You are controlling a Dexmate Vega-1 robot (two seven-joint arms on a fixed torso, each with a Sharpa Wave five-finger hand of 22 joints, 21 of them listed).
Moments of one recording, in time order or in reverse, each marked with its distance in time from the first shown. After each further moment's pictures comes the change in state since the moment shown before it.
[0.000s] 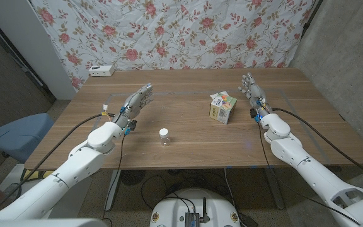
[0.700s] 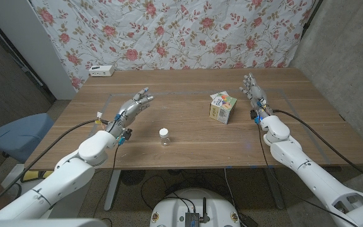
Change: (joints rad) left arm 0.181 0.077 -0.081 -0.150 0.070 0.001 0.089; left_hand 0.223 -0.090 -0.023 -0.073 0.062 0.014 -0.093 0.011 0.000 0.069 -0.004 0.008 0.000 0.054 0.000 0.000 0.003 0.003 0.023 -0.004 0.000; right arm -0.032 0.002 0.009 -0.033 -0.018 0.017 -0.044; right_hand 0.000 0.000 0.004 -0.004 0.000 0.000 0.000 0.000 0.000 0.007 0.000 0.000 0.002 0.005 -0.005 0.000 0.000 0.000 0.000 0.000 0.000
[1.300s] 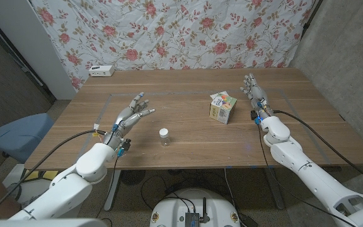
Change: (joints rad) left arm 0.160 -0.030 -0.053 -0.089 0.097 -0.030 0.102; left_hand 0.203 -0.043 -0.058 0.006 0.072 -0.104 -0.020 -0.015 0.005 0.026 -0.002 -0.008 0.000 0.023 -0.001 0.000 0.000 -0.021 0.032 -0.004 0.000; right arm -0.014 -0.003 0.002 -0.015 -0.014 0.009 -0.018; right_hand 0.000 0.000 0.000 0.000 0.000 0.000 0.000 0.000 0.000 0.007 0.007 0.000 0.003 0.000 0.000 0.000 0.000 0.000 0.000 0.000 0.000
